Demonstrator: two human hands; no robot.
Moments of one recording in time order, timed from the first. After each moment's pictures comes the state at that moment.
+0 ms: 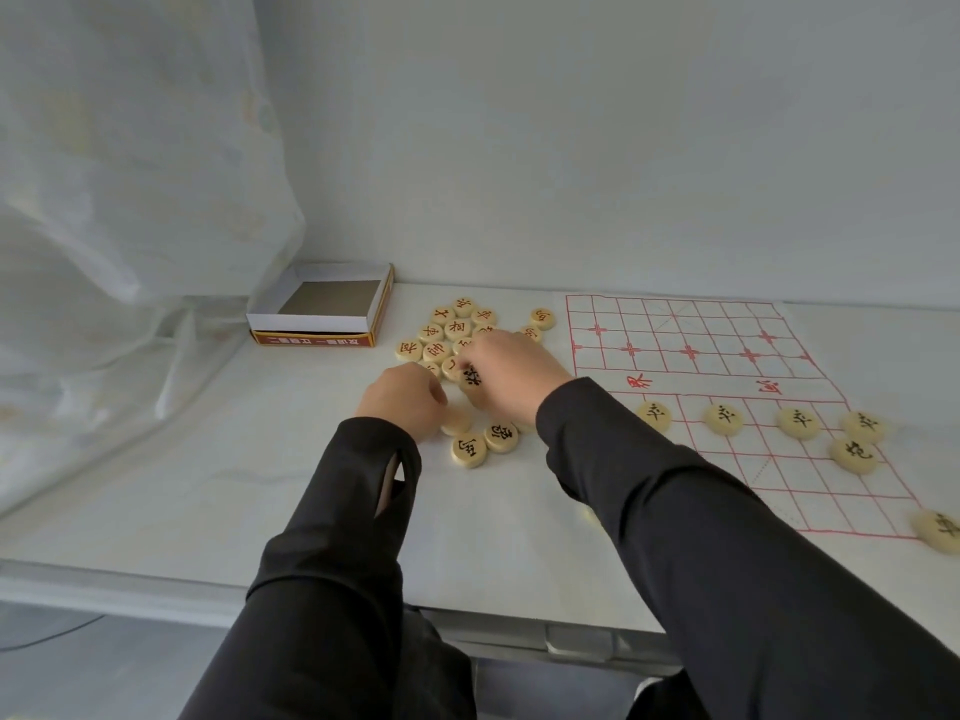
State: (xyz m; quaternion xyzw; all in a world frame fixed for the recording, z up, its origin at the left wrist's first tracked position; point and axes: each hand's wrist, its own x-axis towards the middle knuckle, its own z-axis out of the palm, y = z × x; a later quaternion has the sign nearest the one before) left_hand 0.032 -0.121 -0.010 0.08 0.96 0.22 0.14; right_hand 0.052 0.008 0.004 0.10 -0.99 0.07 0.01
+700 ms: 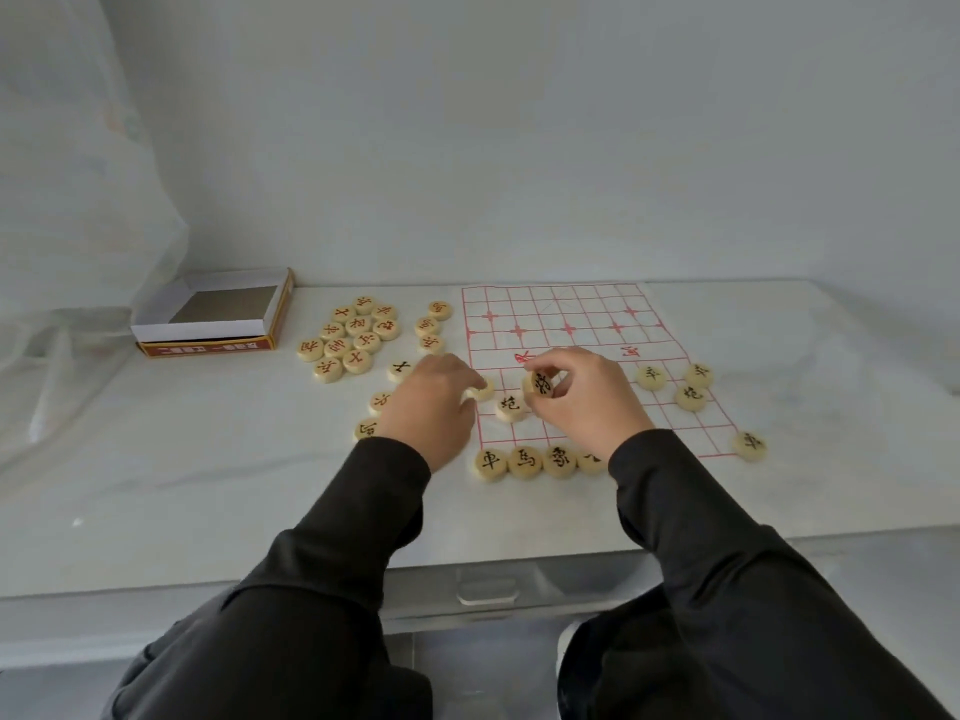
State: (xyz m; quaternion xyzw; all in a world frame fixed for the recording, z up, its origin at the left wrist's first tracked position) left_hand 0.113 -0.043 -0.011 0.35 0.90 0.25 -0.05; right_hand 0.190 0.110 0.009 -0.13 -0.92 0.34 0.15
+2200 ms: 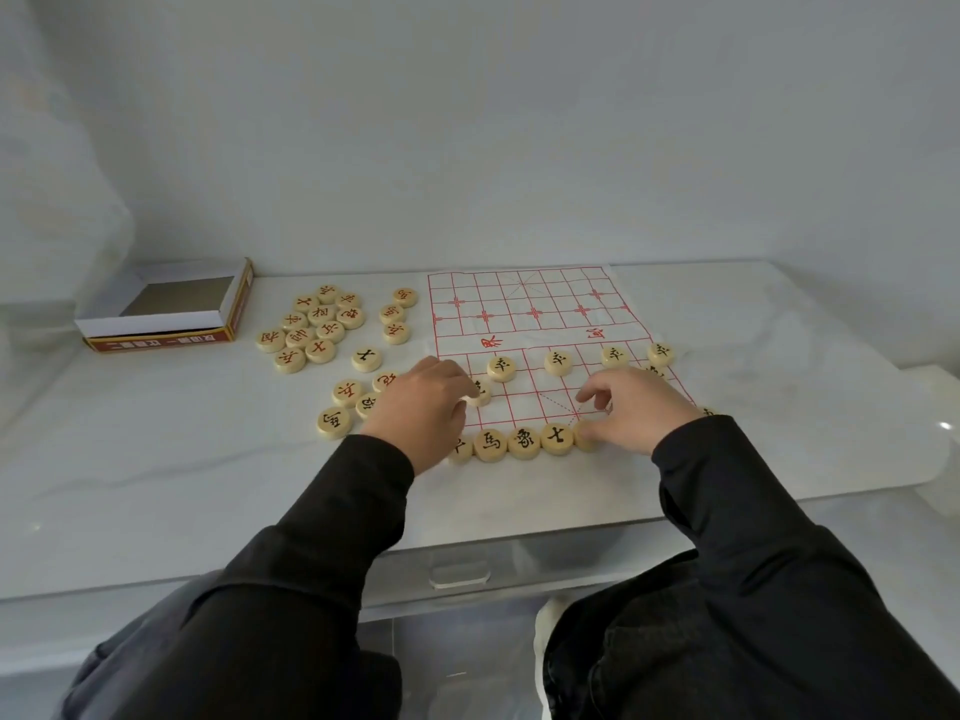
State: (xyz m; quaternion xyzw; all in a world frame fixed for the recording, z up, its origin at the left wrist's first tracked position) left_hand 0.127 -0.031 -0.019 0.44 0.87 0.19 -0.05; right_hand 0.238 0.161 0.017 -0.22 -0.96 0.18 -0.07
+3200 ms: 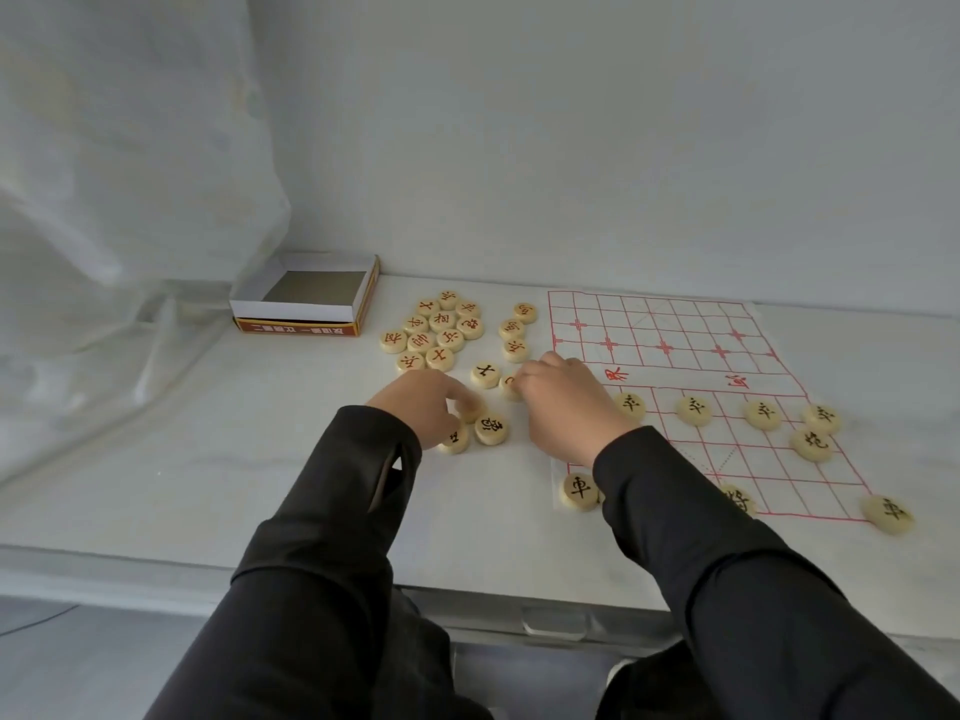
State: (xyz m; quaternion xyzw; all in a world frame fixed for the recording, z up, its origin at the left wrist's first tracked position) left_hand 0.059 -0.110 0.000 0.23 0.94 0.16 0.18; right_hand 0.110 0.046 -0.002 0.06 -1.00 -0.03 -0.02
